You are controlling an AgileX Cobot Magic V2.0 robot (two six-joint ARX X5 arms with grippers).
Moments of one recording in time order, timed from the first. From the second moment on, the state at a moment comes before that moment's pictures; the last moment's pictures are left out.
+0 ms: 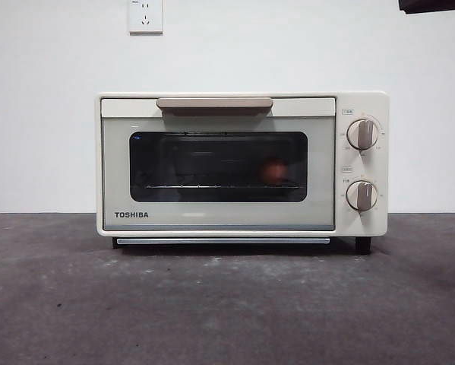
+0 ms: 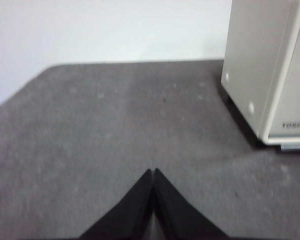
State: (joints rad) left arm -0.01 0.00 0.03 -0.17 -0.02 0.03; right arm 0.79 0.42 0.42 -0.12 0.16 0.21
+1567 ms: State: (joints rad) left arm -0.01 0.00 0.03 -0.18 -0.02 -0.01; right arm 0.04 0.00 0.16 -0.10 0.03 0.08
